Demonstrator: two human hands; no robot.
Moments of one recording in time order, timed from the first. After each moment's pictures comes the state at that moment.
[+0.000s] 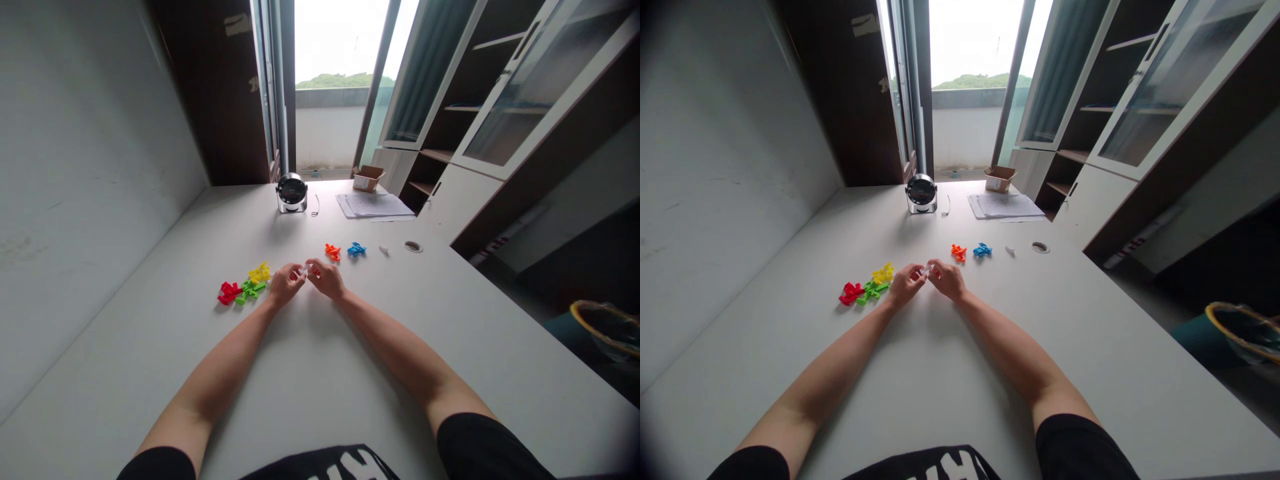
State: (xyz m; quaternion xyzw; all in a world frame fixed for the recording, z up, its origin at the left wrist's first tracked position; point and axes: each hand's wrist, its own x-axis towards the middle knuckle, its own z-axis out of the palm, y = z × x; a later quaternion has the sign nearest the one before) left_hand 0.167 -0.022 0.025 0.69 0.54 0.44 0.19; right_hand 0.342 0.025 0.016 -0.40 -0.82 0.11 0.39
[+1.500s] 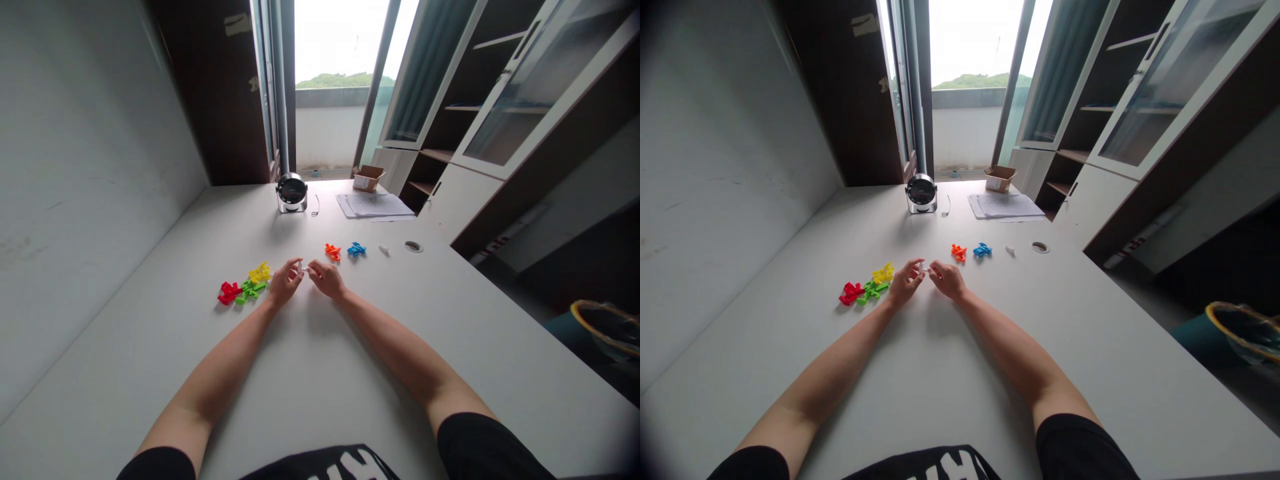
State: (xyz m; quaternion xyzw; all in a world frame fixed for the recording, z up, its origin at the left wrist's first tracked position) left_hand 0.166 -0.021 0.022 0.67 0.54 0.46 0.23; right_hand 0.345 0.028 0.014 -0.40 -0.83 0.13 0.37
